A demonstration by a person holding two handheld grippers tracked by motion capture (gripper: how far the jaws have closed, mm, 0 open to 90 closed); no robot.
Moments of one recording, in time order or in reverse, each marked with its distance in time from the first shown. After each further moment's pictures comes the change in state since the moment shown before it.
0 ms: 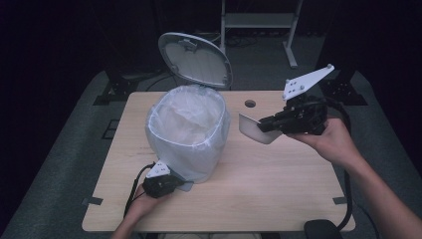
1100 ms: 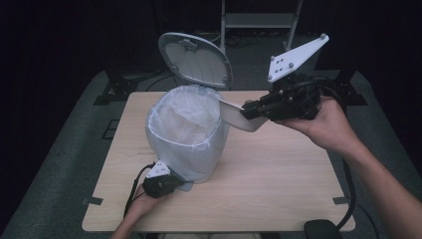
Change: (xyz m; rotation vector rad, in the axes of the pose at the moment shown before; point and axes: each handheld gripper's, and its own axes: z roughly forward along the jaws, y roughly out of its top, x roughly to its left) left arm 0.000 0.000 0.000 -0.002 0.002 0.000; right arm 0.032 0.069 -0.016 -0.029 0.020 -0.137
